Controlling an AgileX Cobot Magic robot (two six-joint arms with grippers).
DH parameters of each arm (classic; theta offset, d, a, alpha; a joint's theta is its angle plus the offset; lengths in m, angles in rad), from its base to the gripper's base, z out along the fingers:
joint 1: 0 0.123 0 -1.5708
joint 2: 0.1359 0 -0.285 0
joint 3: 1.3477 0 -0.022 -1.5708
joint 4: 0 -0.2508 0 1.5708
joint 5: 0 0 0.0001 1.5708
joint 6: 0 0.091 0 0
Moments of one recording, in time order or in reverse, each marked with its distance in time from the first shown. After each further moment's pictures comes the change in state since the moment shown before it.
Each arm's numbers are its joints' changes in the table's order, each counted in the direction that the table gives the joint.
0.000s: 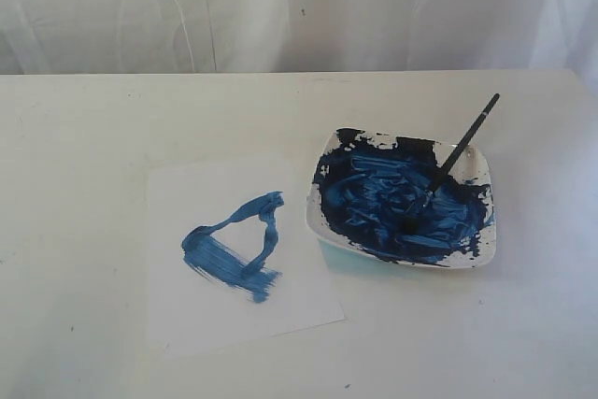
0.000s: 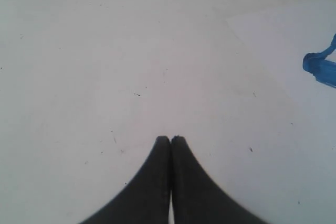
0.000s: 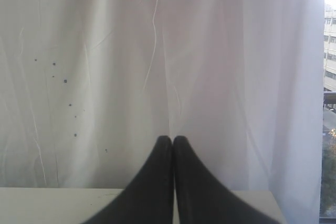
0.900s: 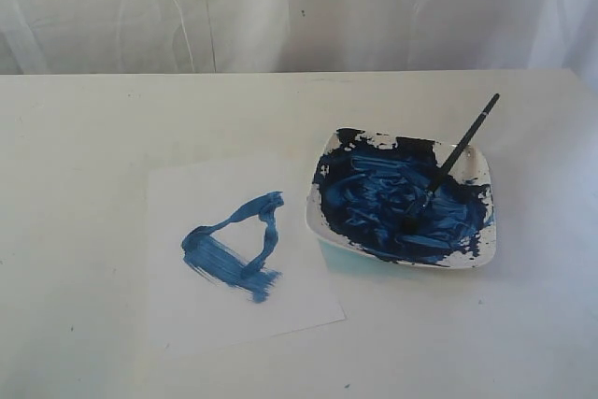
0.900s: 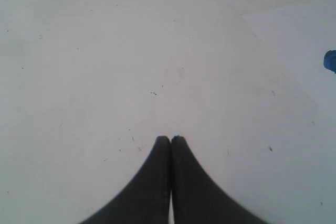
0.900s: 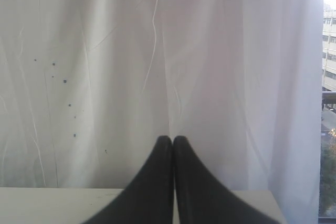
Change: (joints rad) left arm 0.053 0.000 0.000 0.002 0.000 0.046; right arm 0.000 0.000 0.000 0.000 0.000 0.000
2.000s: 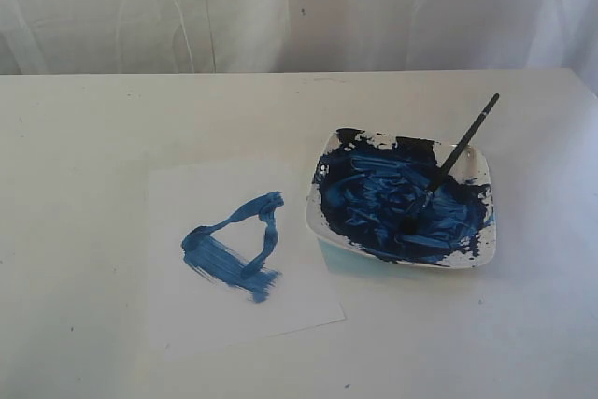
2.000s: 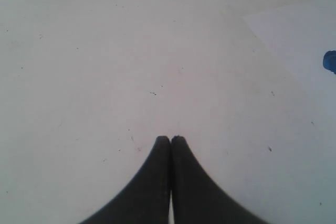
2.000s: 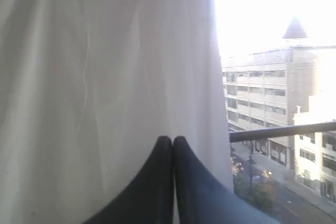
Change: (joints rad) left arm 0.000 0.000 0.000 0.002 0.000 0.000; right arm -0.280 -0.308 0.107 0.005 -0.006 0.027
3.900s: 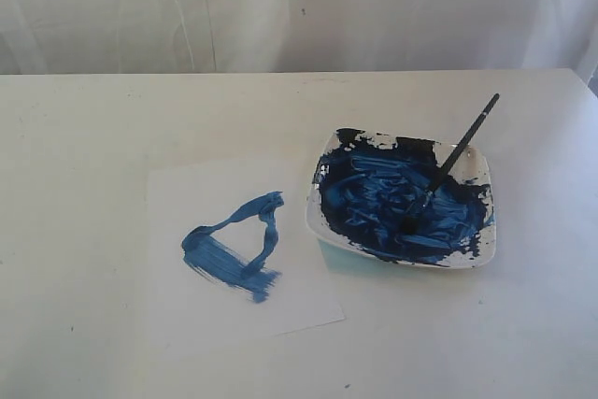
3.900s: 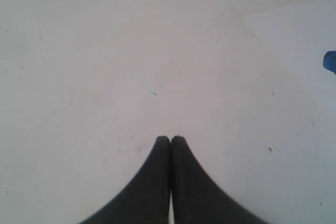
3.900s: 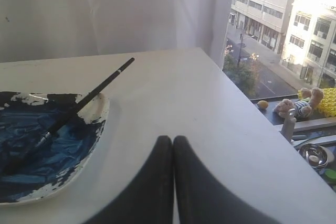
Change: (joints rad) left arm 0.000 0.000 0.000 0.000 0.000 0.000; right arm -0.108 -0.153 0.754 -0.357 -0.169 -0.357
